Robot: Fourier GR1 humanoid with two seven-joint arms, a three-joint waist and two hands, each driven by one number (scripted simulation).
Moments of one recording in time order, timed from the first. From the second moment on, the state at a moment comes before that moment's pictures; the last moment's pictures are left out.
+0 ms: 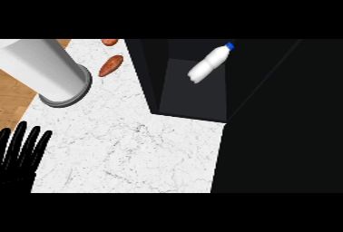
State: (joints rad) left arm 0.32 0.66 -0.24 -1.88 0.91 -0.06 -0.53; right arm 0.87 -0.39 0.60 -2.49 0.01 0.47 -0.18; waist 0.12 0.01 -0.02
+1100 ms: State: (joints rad) left arm 0.32 0.75 -0.19 -1.88 0.96 -0.20 -0.50; right arm 0.44 -0.44 0.58 -2.48 -0.01 0.48 0.00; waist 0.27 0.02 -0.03
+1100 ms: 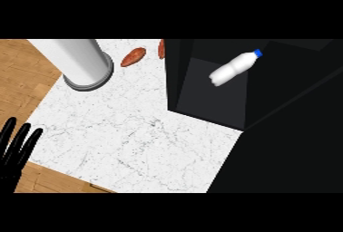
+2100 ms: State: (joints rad) left arm 0.30 0.79 -0.14 -1.86 1.00 -0.24 -0.49; right arm 0.25 -0.43 0.59 -2.45 -0.10 0.57 0.12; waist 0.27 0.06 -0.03
